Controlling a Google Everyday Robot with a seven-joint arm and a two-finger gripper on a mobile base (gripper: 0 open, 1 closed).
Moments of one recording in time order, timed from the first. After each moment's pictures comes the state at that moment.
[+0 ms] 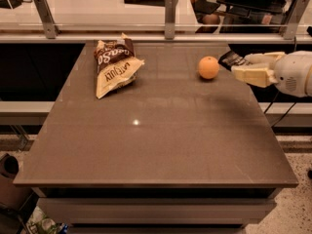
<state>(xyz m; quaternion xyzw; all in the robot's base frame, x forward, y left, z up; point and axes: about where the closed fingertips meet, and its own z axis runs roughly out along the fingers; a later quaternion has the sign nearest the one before) 0.594 -0.241 0.933 -0.31 0.74 0.12 0.58</state>
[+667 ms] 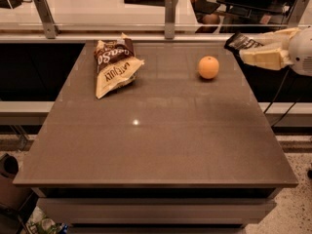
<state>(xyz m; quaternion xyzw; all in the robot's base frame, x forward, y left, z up) 0.583 -0.241 0.988 -0.37 0.72 0.09 0.58</state>
